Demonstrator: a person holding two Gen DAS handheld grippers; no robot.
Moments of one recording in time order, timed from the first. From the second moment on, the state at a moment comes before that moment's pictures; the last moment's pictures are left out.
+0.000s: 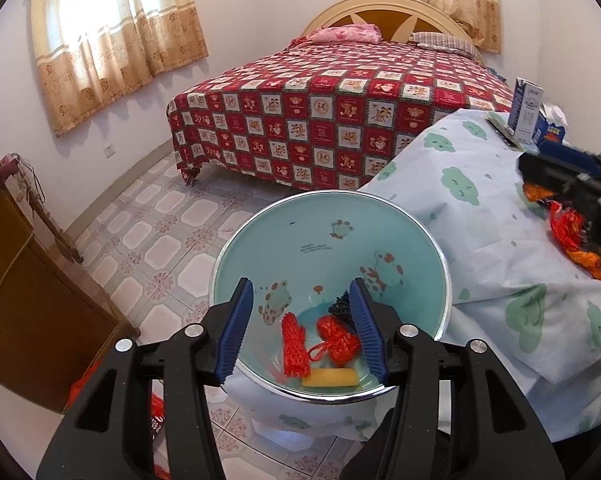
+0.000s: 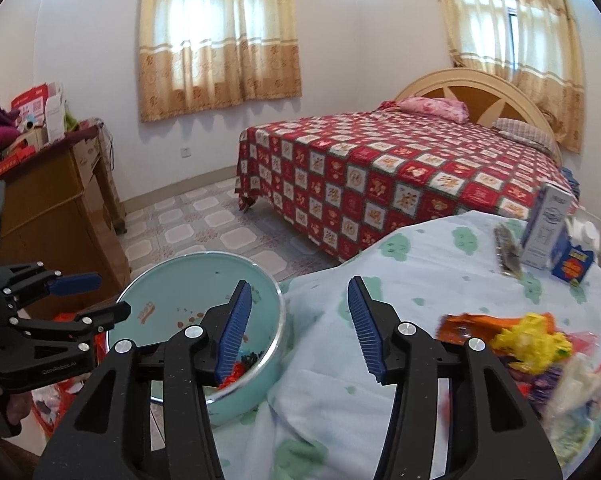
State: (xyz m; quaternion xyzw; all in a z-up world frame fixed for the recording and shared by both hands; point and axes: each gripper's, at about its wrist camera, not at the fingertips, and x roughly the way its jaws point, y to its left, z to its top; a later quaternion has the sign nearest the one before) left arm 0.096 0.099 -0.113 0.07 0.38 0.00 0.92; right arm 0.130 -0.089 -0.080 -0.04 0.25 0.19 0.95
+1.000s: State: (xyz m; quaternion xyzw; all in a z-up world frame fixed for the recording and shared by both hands) left arm 0.097 -0.139 -0.134 0.14 0.38 -0.16 0.90; right arm 0.003 -0.359 -0.128 0.10 0.26 -0.06 0.96
